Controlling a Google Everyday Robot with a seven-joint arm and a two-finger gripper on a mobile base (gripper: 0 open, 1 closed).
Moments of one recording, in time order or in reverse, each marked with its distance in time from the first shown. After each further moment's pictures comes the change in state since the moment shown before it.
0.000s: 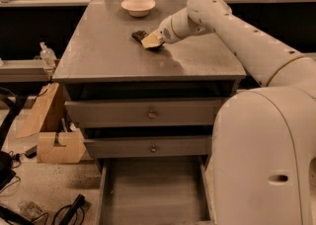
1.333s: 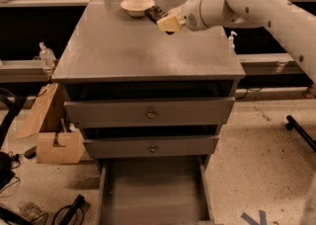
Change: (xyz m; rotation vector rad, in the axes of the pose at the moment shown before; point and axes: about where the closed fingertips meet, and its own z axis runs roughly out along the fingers) arm -0.040 0.020 -0.130 0.080 -0.195 -0.111
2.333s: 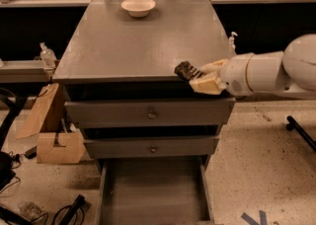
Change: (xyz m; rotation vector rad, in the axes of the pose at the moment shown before) arm 0.136 0.087 -0.126 -0.017 0.116 -0.023
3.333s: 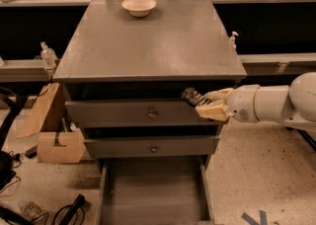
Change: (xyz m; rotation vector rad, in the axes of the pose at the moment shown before) arm 0.084 0.024 0.002 -0.076 -0.006 0.093
